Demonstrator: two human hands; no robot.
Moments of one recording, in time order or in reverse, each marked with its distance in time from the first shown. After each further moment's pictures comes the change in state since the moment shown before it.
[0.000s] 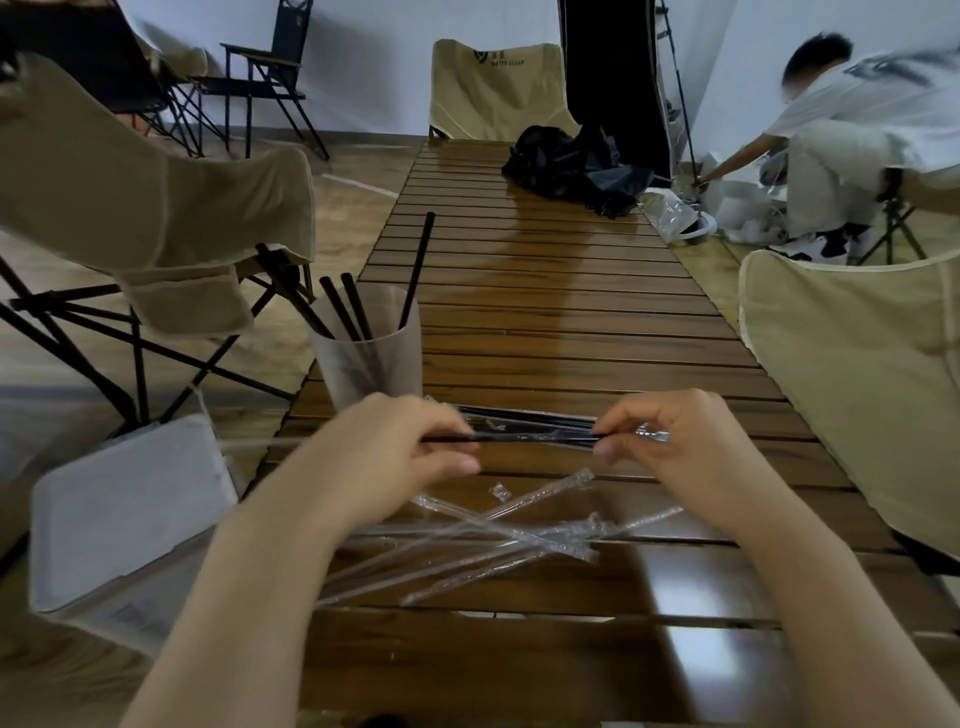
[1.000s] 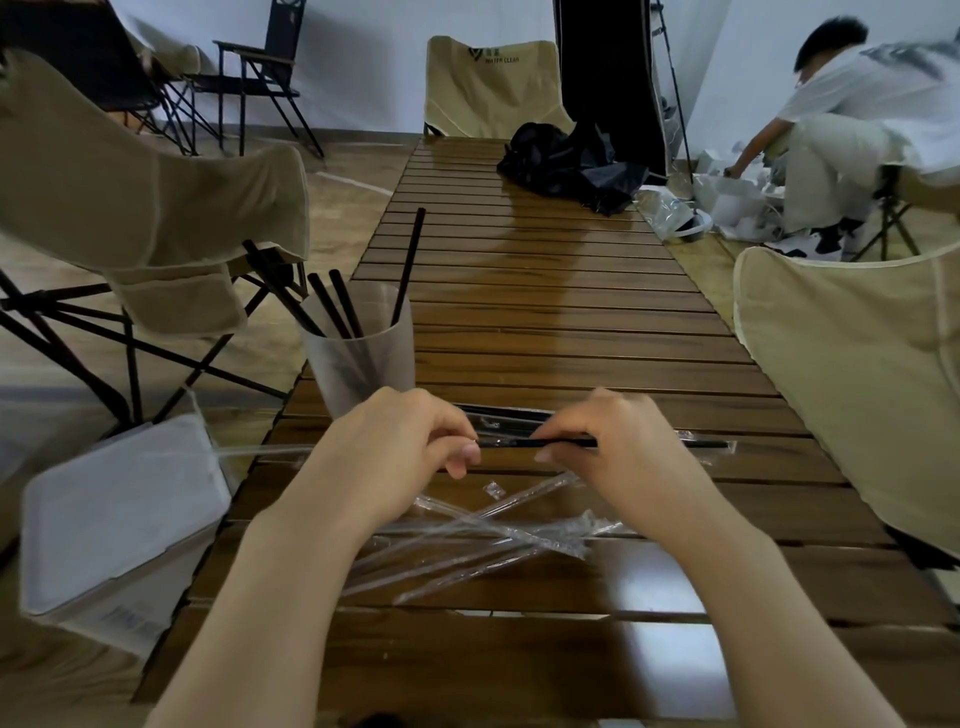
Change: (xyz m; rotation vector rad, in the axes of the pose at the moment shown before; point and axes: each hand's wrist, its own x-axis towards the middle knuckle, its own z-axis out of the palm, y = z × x) left_hand 0.010 0.005 0.010 -0.003 0.110 -0.030; right_hand 0.005 -0.019 0.029 -0.241 -0.012 -0.128
